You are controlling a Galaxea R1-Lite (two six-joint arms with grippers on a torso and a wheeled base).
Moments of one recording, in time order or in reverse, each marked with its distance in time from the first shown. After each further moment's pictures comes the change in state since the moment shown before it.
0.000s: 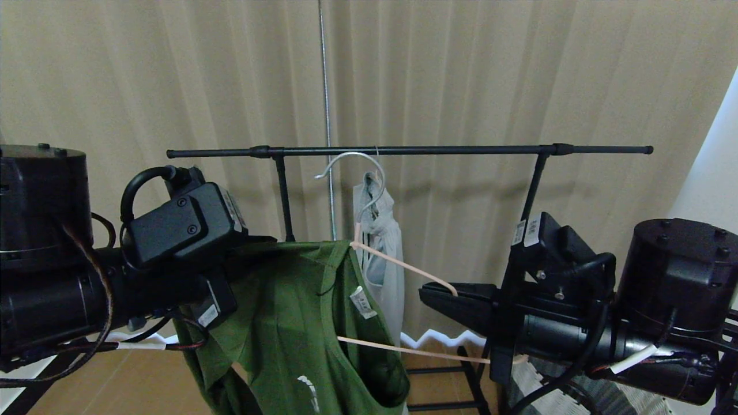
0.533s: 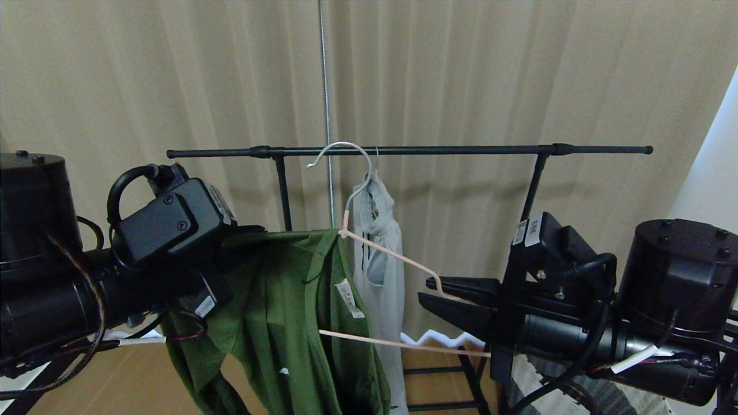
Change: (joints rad) left arm 0.009 -0.010 0.066 -0.133 0.061 -0.010; right arm 0.002 0.001 0.002 0.000 -0.011 -0.004
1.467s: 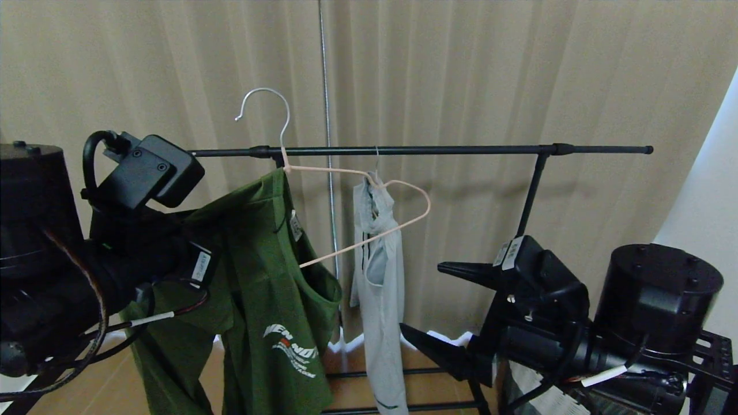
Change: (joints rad) left arm -0.041 0.000 -0.027 0.000 0.475 -0.347; right arm 0.017 0.083 0.068 -0.158 -0.112 -0.061
